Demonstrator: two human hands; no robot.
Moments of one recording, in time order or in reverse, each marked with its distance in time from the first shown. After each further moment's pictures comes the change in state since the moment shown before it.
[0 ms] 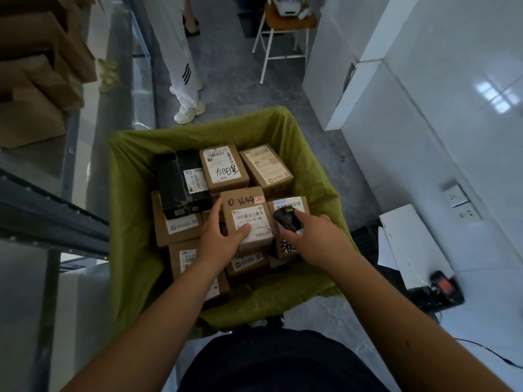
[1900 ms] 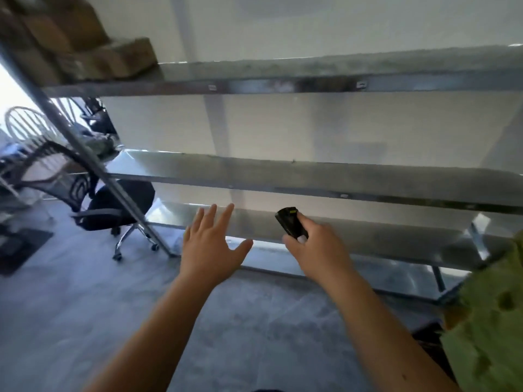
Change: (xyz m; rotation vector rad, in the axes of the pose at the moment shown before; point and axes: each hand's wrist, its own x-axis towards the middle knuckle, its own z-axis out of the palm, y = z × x) left_hand -0.717 -0.097 0.256 0.212 1.511 -1.152; right_hand -0.451 0.086 0.176 -0.356 -0.714 -1.796
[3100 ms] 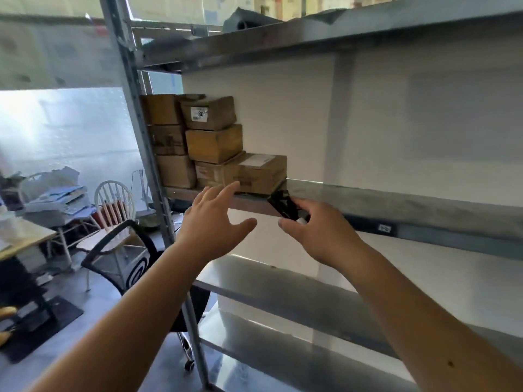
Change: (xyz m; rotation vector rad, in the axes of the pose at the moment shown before) left_hand 0.300 -0.301 -0.276 -0.088 0.372 0.043; right_hand 0.265 -0.446 0.102 0.063 0.041 -0.544
